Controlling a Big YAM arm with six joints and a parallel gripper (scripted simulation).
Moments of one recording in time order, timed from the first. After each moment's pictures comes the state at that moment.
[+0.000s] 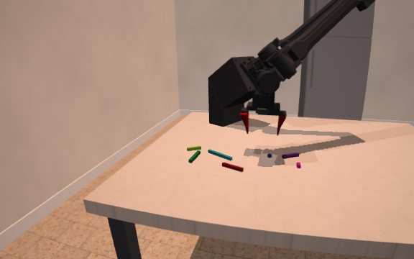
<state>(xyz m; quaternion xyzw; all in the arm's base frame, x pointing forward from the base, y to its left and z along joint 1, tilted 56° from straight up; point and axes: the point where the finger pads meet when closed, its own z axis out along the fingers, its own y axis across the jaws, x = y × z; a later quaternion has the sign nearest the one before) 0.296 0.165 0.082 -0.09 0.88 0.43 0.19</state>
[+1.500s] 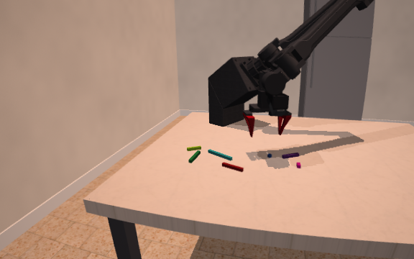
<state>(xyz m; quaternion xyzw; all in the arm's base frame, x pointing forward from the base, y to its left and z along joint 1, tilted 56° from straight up) 0.300 0.172 0.093 -0.26 0.85 0.38 0.27</state>
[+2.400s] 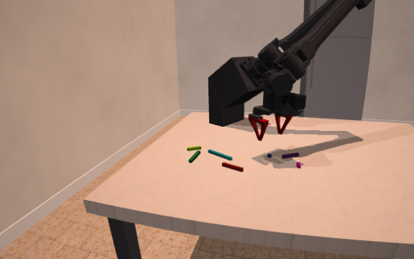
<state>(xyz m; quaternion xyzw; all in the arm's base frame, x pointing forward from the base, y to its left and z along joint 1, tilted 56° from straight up) 0.303 0.182 0.106 -0.45 0.76 0.31 0.35</state>
